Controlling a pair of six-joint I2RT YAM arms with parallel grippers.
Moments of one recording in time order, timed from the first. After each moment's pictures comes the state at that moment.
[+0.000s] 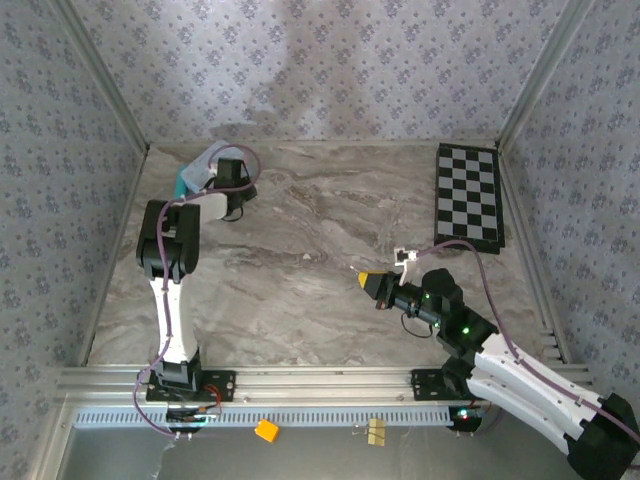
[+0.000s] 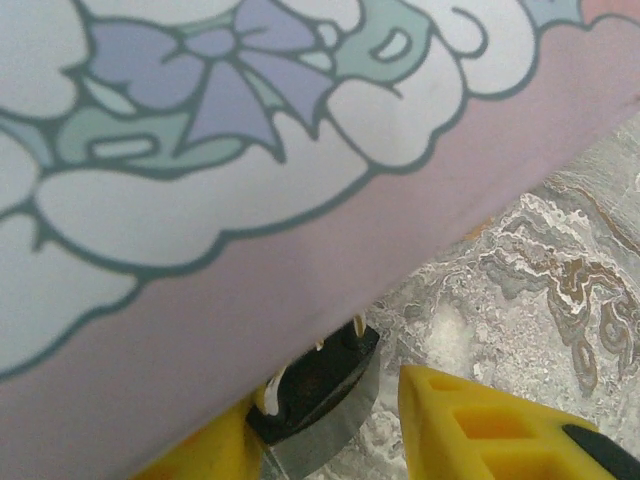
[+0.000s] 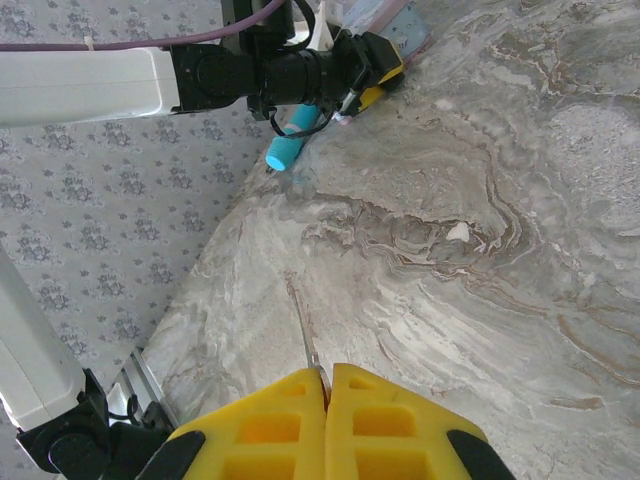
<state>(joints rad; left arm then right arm) -0.18 2.16 1.40 0.00 -0.10 -0.63 0.72 0.61 0.29 0.10 -0.20 0.72</state>
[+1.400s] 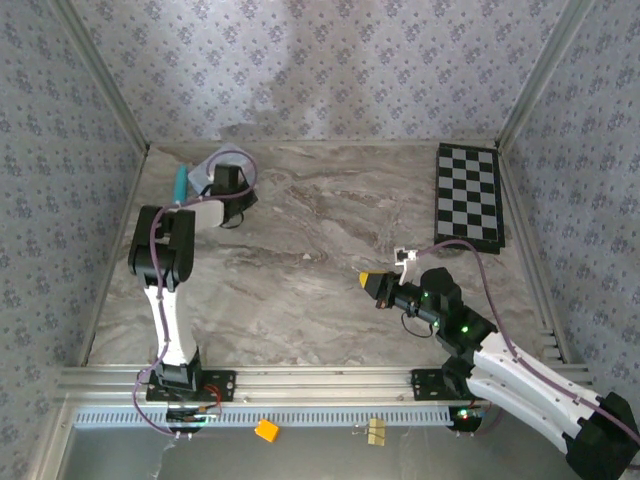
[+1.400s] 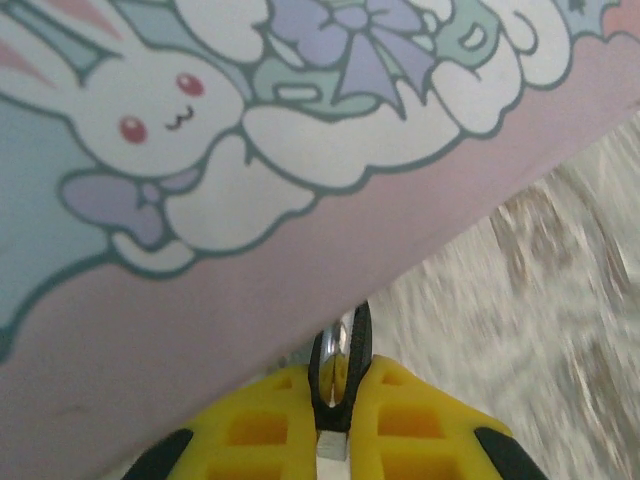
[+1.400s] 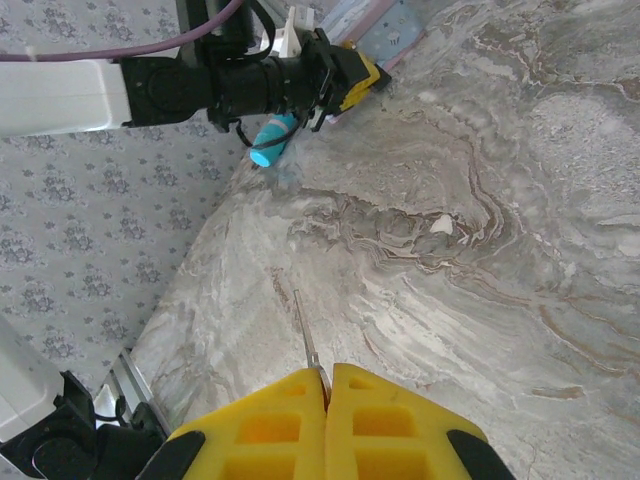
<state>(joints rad) -0.21 2.03 1.24 0.03 0.02 -0.69 0.70 0.63 0.29 0.09 -0.20 0.72</state>
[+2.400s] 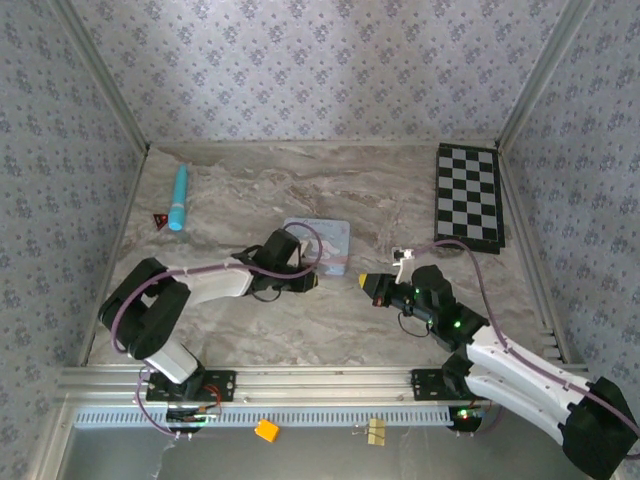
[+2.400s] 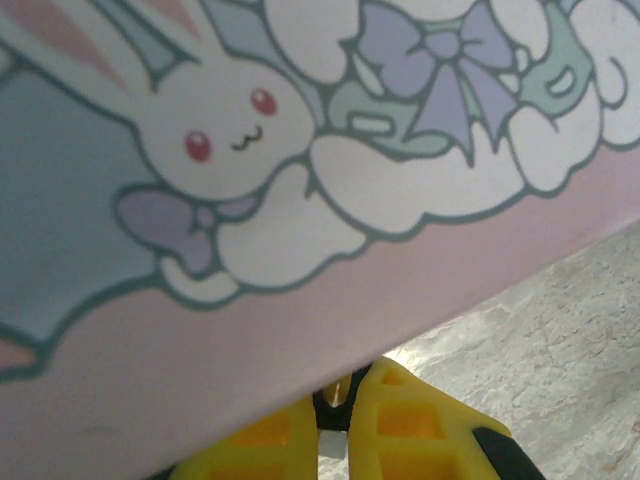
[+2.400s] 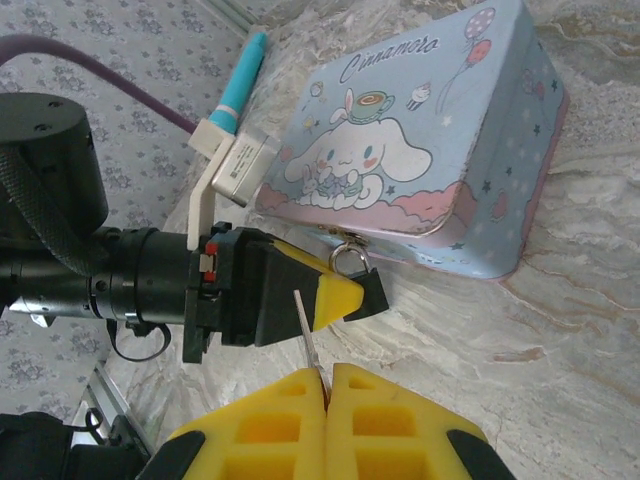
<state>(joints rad) -0.74 1.58 0.75 -0.11 0.23 -0.53 0.70 0.74 0.28 0.10 -0.17 0.79</state>
